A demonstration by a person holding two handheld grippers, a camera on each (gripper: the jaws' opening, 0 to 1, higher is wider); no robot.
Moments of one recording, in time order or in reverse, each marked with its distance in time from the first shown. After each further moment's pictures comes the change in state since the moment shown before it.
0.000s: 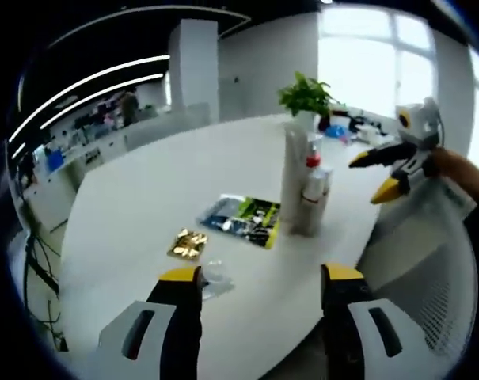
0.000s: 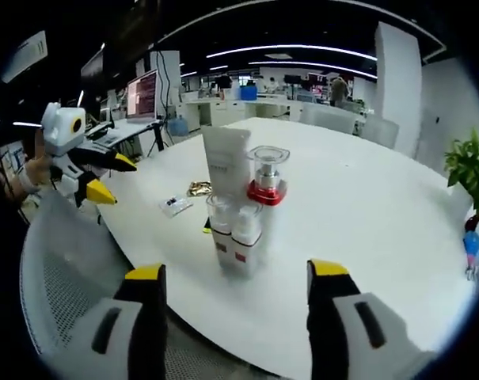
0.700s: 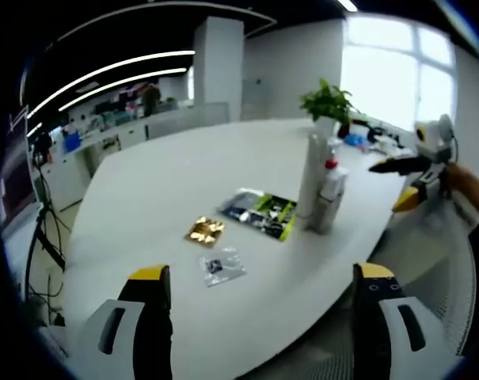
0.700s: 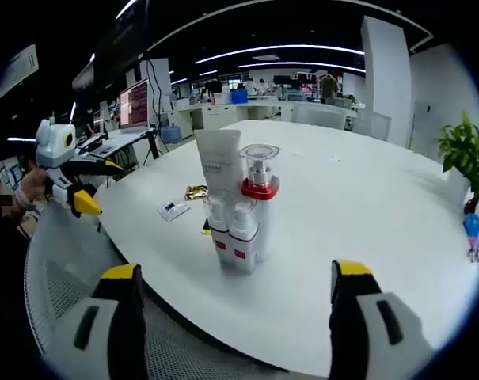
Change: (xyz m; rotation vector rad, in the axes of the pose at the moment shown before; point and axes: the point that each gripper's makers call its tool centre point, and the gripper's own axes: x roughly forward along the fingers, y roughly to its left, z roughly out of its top) left arm -0.012 0.015 -0.011 -0.082 0.001 0.082; right arm -0.002 -0.001 -0.004 0.044 -0.005 -0.019
